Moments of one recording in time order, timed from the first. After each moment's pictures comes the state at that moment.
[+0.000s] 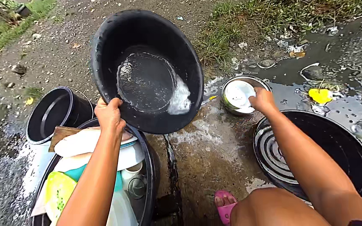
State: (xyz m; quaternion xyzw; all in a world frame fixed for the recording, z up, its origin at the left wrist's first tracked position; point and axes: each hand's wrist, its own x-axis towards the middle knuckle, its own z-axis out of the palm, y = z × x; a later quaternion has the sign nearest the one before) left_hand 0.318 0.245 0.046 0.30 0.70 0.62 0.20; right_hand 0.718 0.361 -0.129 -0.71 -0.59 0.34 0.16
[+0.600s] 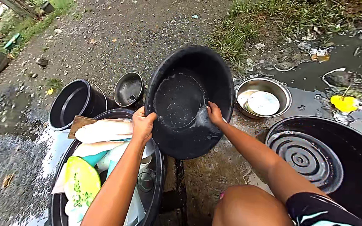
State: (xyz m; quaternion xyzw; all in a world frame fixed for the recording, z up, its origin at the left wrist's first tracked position) left_hand 0.337 0.203 0.010 0.35 0.67 0.56 0.33; right_hand 0.537 0.344 -0.237 -0.53 -0.65 0.47 0.26
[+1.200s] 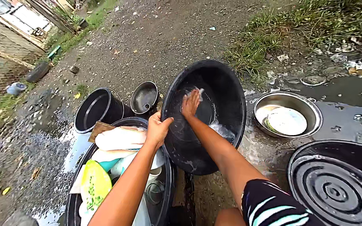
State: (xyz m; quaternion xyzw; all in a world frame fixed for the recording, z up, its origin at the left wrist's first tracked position) left_hand 0.345 0.225 0.035 0.36 0.71 0.50 0.33; right_hand 0.347 0.374 -0.148 -0.53 -0.64 0.35 0.44
